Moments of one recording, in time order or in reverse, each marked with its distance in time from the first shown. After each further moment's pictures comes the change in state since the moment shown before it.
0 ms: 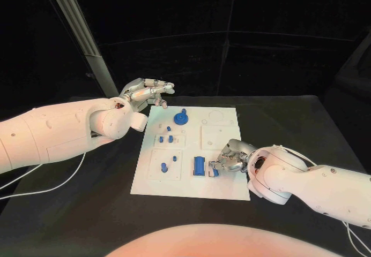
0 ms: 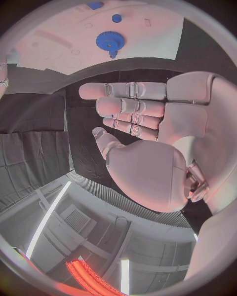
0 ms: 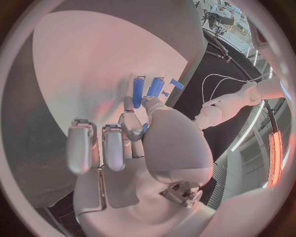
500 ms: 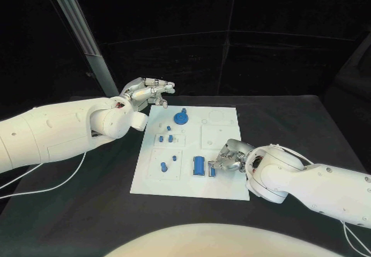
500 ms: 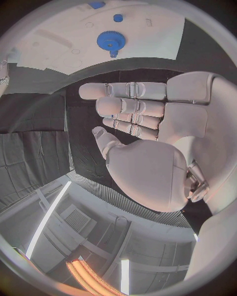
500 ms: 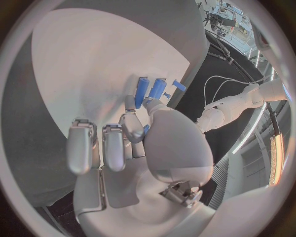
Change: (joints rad) left arm 0.001 0.001 0.000 0.000 0.000 0.000 0.000; left_hand 0.009 0.001 0.000 0.000 0.000 0.000 0.000 0.000 0.000 0.000 0.000 0.004 -0.001 0.000 0.000 0.000 -0.001 0.000 0.000 0.000 0.000 0.000; right arm 0.001 0.022 0.000 -0.013 -0.016 0.017 -0.029; right_hand -0.031 0.000 -0.006 0.015 -0.030 0.017 -0.015 0.018 0.018 0.007 0.000 0.007 0.011 0.004 -0.004 0.000 0.000 0.000 0.000 -0.007 0.000 0.000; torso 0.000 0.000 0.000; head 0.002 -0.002
